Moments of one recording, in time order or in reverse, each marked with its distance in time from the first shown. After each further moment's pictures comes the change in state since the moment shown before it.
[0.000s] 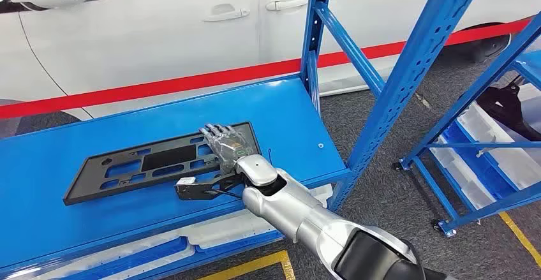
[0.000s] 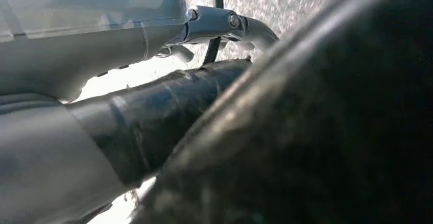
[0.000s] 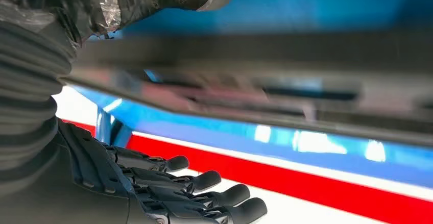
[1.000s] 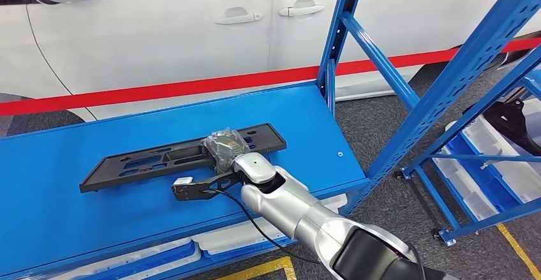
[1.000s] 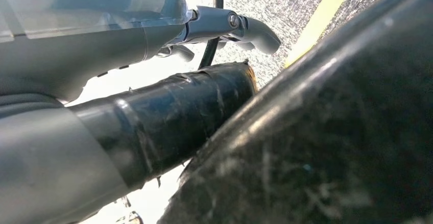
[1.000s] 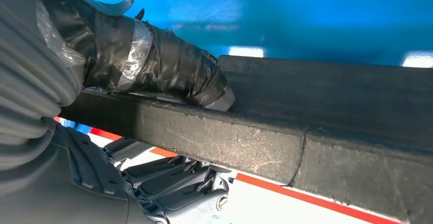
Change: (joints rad) left arm 0.002 -0.006 0.001 0.006 0.011 0.006 -0.027; right arm -0.009 0.003 -0.017 0.000 -0.028 0.023 -0.023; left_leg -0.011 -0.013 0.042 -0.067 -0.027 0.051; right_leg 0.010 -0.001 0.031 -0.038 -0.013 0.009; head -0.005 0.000
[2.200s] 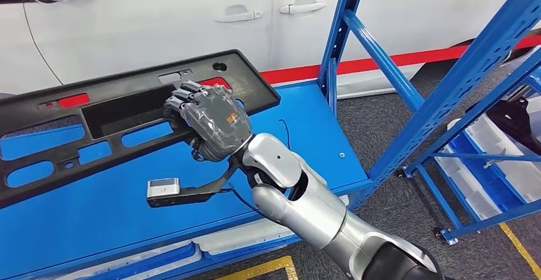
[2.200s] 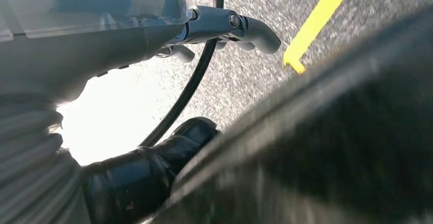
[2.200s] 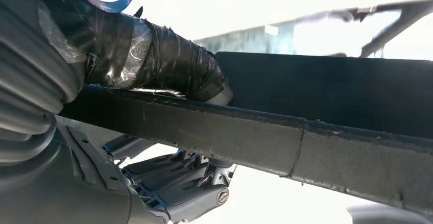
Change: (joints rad) left arm -0.004 -0.002 0.026 0.000 0.036 0.056 -0.005; right arm 0.095 -0.125 -0.003 -0.739 0.054 -0.129 -0.203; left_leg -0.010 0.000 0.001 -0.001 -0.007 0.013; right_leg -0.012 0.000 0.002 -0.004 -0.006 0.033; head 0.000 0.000
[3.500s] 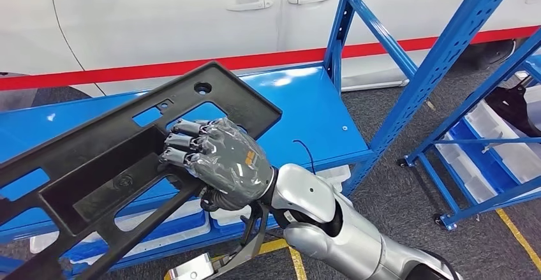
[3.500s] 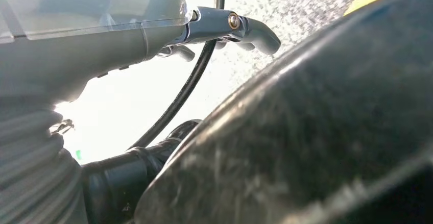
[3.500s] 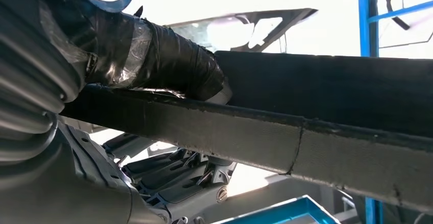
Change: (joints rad) left arm -0.006 -0.011 -0.001 0.002 -0.023 -0.020 0.059; right arm 0.101 -0.141 0.085 -0.381 -0.134 0.144 -0.056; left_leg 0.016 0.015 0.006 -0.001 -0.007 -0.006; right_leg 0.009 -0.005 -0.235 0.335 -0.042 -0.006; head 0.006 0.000
